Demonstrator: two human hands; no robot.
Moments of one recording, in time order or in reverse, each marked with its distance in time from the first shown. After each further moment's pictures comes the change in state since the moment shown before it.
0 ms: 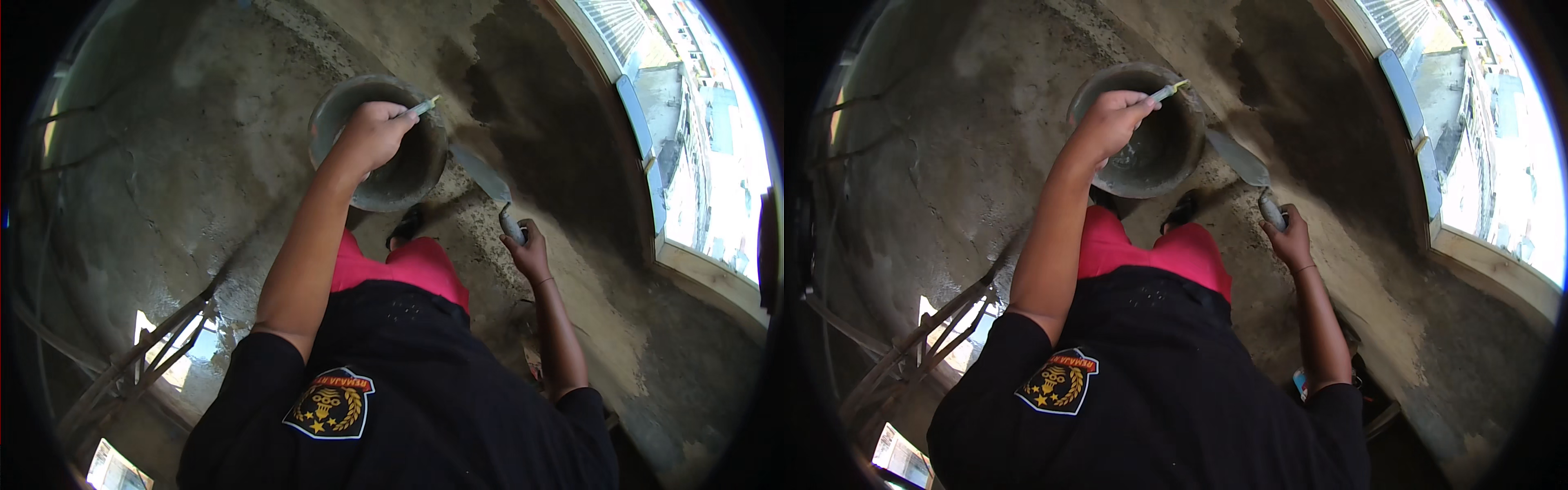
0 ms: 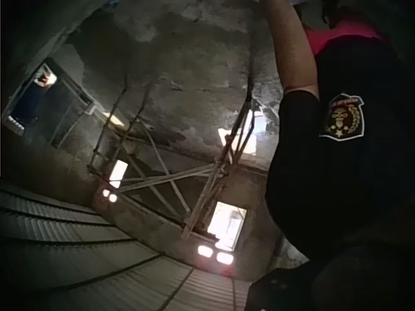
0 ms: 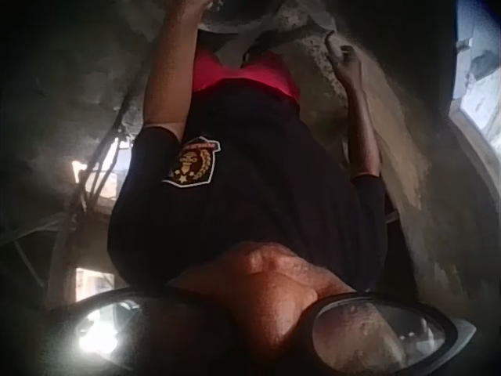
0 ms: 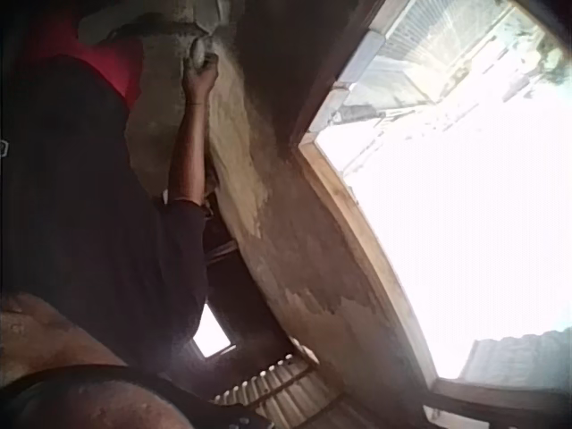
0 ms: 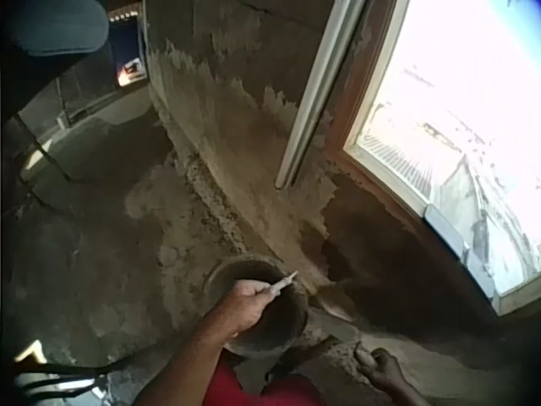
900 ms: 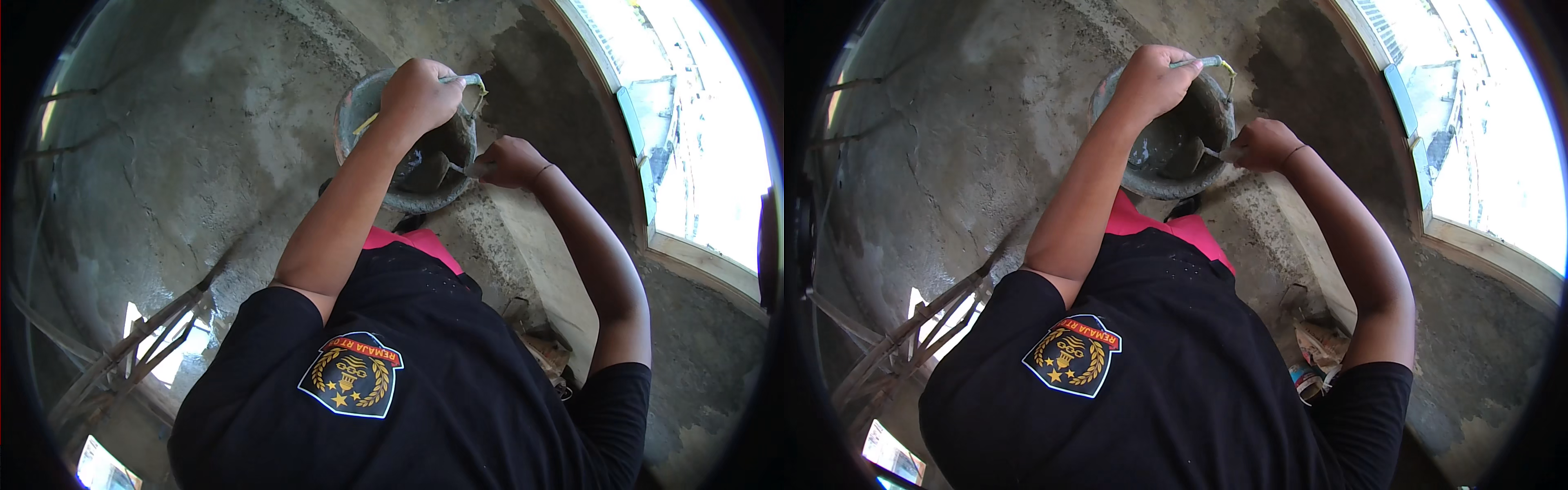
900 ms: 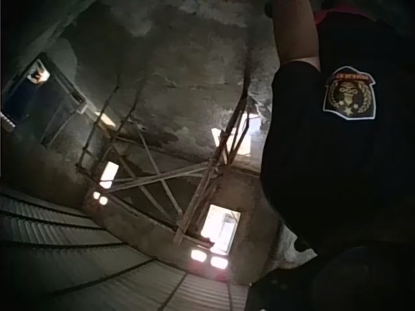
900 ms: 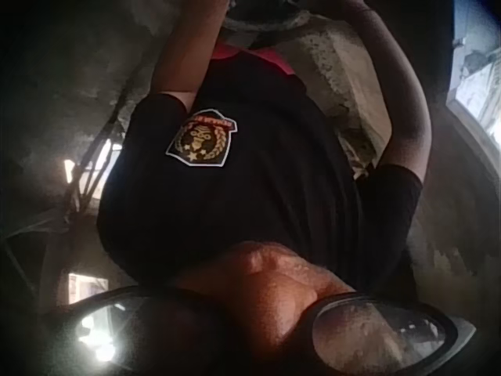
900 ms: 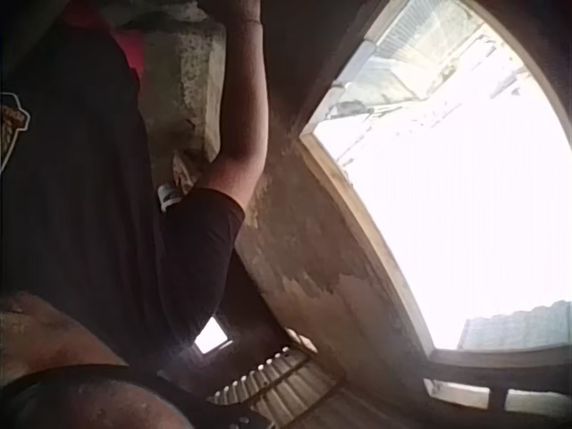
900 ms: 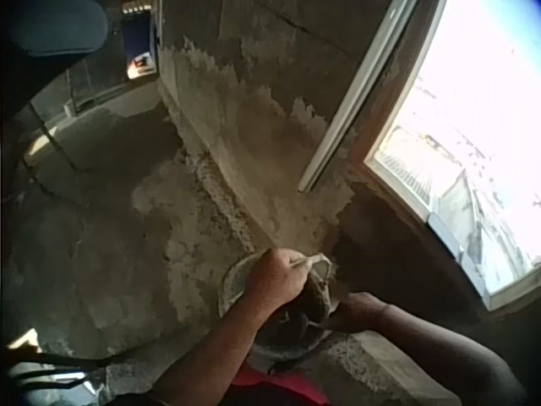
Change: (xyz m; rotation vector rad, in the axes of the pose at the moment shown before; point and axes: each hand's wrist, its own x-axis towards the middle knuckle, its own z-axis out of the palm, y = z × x) left_hand -0.014 0.036 -0.023 0.245 0.251 0.353; right_hand 0.059 -0.216 0.005 -0.939 -0.501 -0.723
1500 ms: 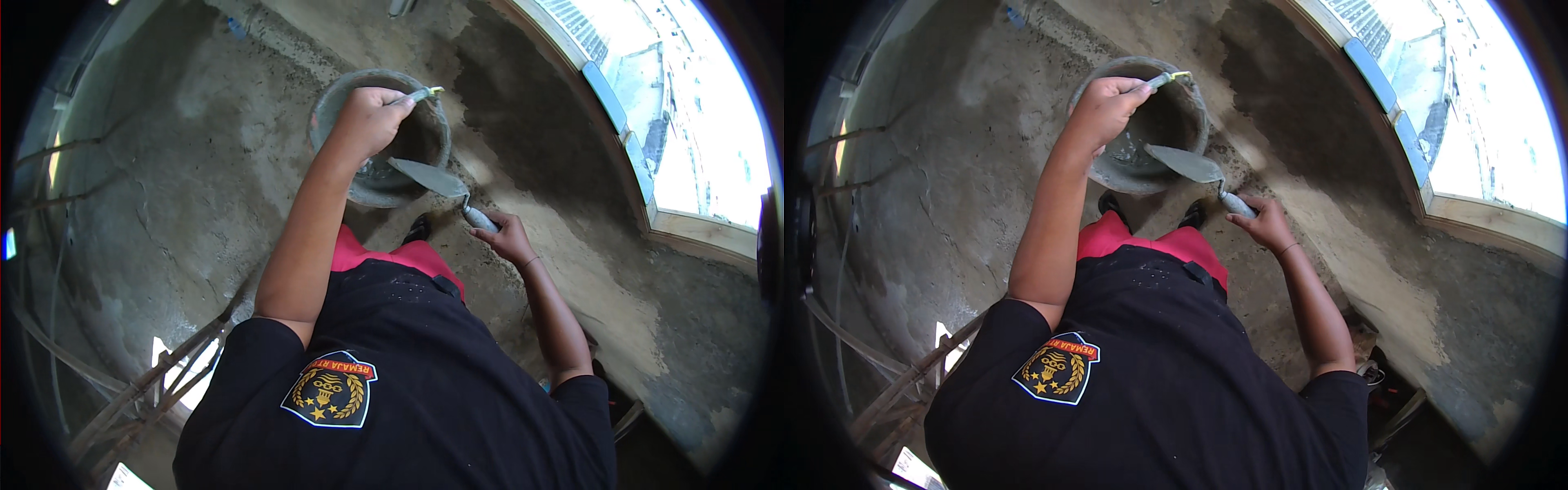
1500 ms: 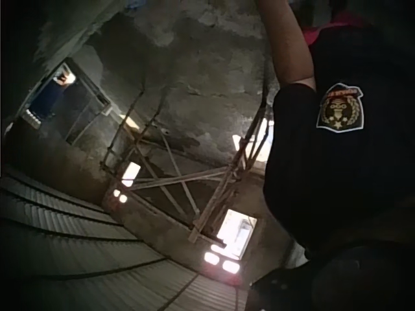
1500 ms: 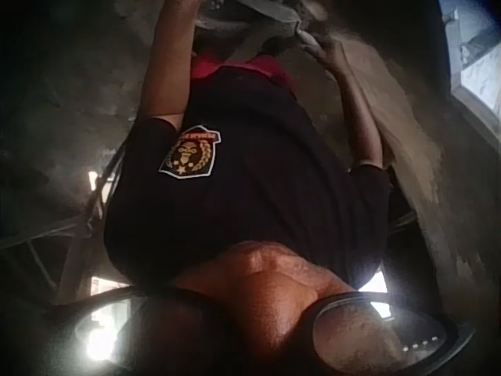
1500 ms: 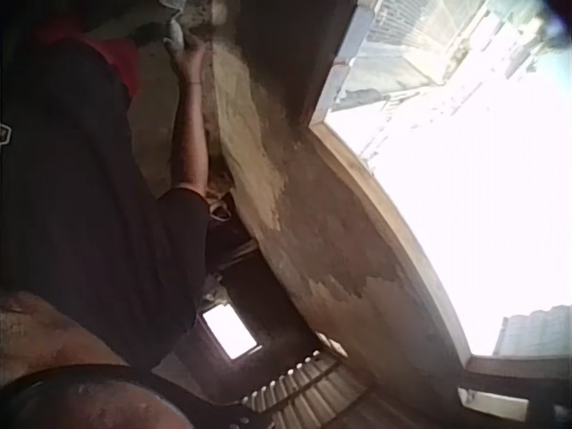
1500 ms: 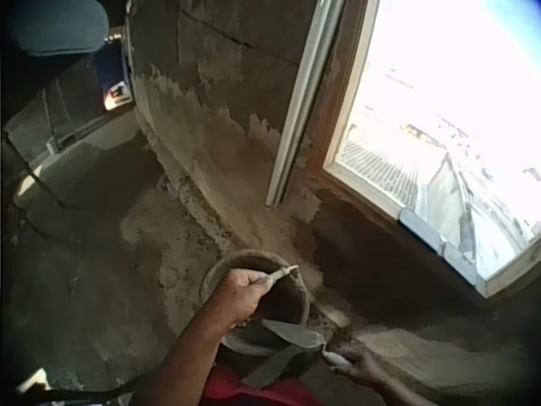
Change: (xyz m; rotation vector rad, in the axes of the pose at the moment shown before) left_hand -0.003 0.020 -0.001 -0.253 -0.253 -0.145; right_hand -0.094 -0.009 0.132 1.143 0.291 0.447
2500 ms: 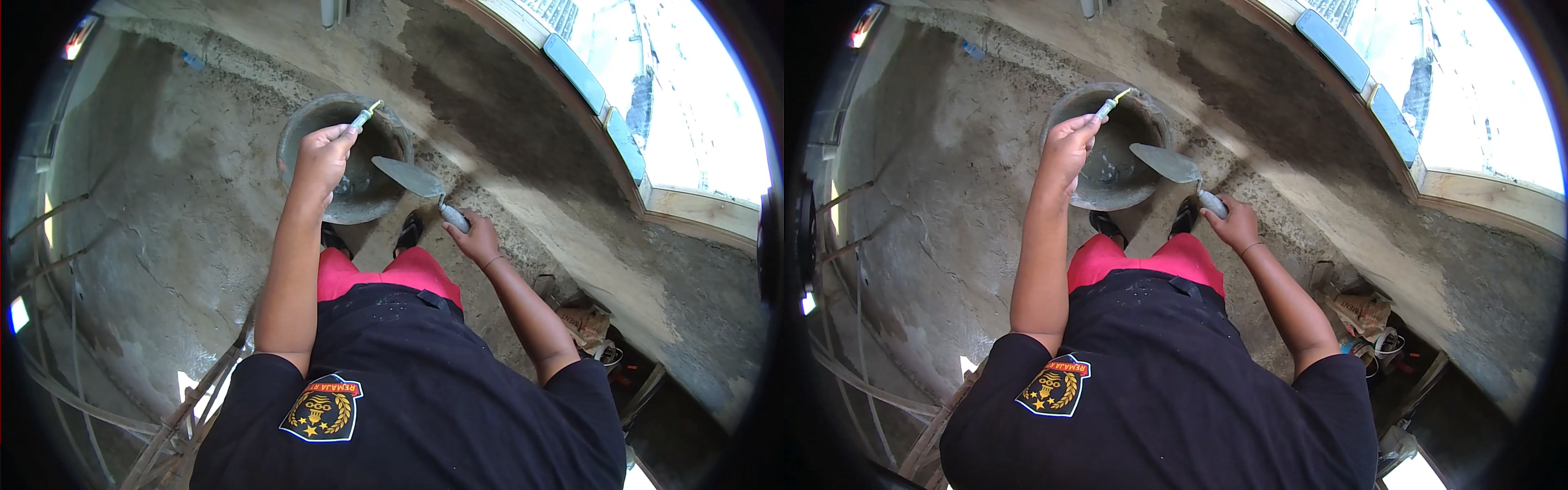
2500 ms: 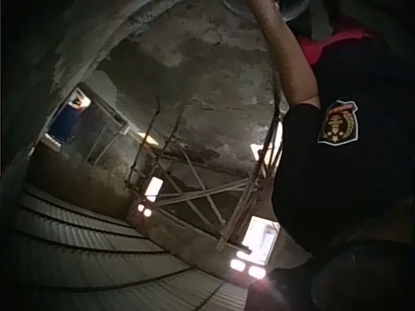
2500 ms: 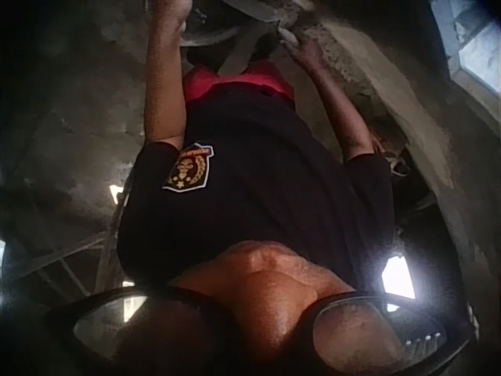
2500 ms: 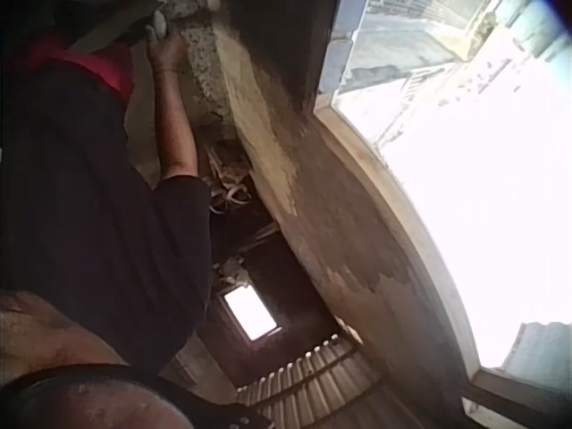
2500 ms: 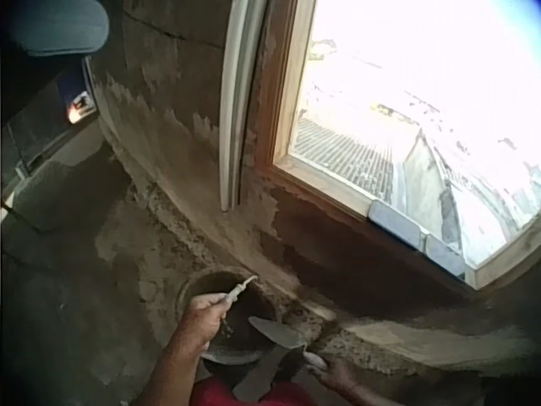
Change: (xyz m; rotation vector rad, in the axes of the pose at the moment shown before) left_hand 0.037 -0.033 0.023 -0.215 0.044 -0.199; right_hand 0.033 0.041 0.027 -0.255 0.368 -0.031
